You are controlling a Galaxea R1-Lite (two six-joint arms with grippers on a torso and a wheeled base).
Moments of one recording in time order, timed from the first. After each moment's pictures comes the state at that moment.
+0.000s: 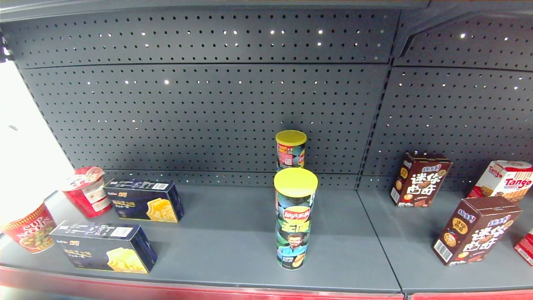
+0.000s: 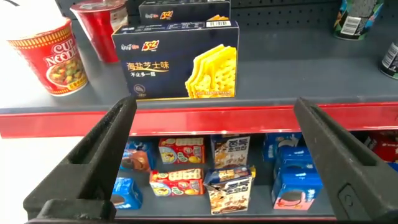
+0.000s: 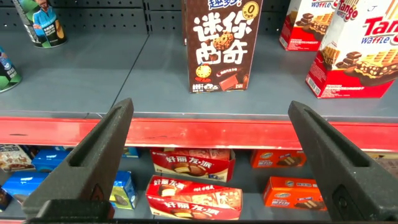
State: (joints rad) left arm 0.00 0.00 0.00 0.00 -0.03 0.04; right arm 0.00 0.00 0.00 0.00 -0.02 0.00
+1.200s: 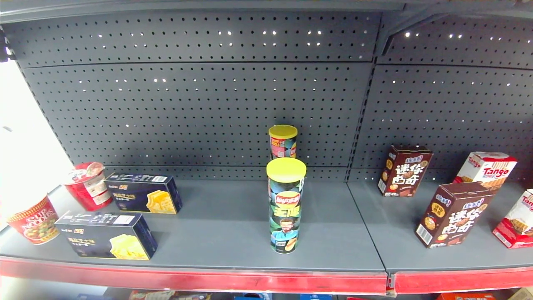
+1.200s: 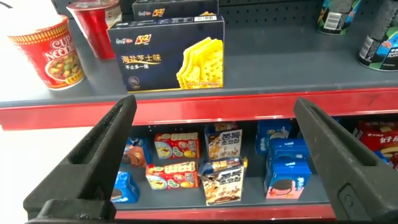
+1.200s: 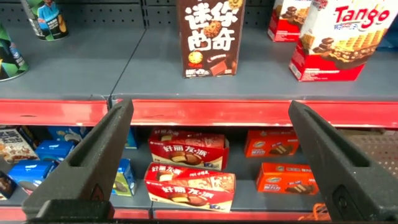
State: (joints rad) left arm 0.00 0.00 0.00 0.00 -0.03 0.03; right arm 0.00 0.00 0.00 0.00 -0.01 -0.01
